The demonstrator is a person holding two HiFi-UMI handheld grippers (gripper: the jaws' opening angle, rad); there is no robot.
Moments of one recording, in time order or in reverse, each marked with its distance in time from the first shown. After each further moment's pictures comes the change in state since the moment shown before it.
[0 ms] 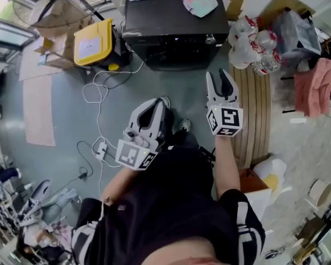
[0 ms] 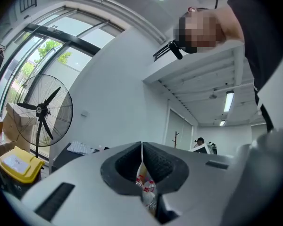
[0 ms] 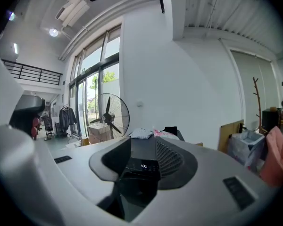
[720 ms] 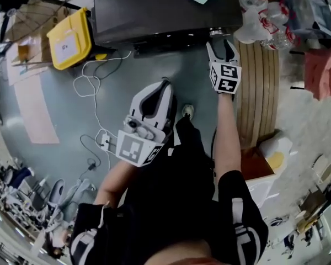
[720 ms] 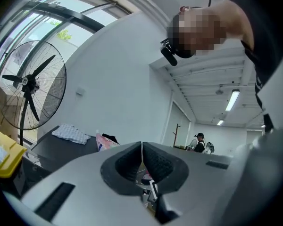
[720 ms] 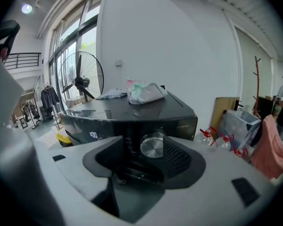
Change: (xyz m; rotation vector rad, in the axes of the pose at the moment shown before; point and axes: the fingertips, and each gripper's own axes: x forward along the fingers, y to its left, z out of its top) left arm 0.237 0.130 -0.147 -0.057 0.131 -0.058; right arm 0.294 -0.183 -0.257 0.044 0.341 -0.134
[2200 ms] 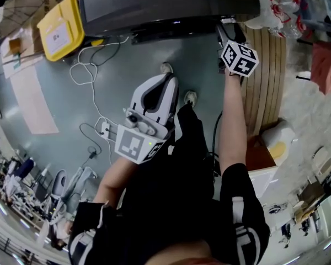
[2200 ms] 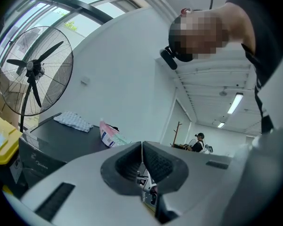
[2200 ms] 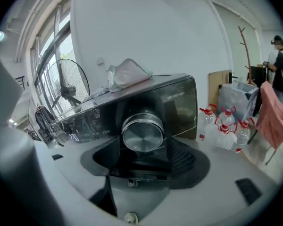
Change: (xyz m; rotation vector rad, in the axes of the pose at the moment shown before) left arm 0.021 0.066 -0.068 -0.082 0.047 -0.001; right arm 0.092 -0.021 -0.046 0.247 0.064 0.000
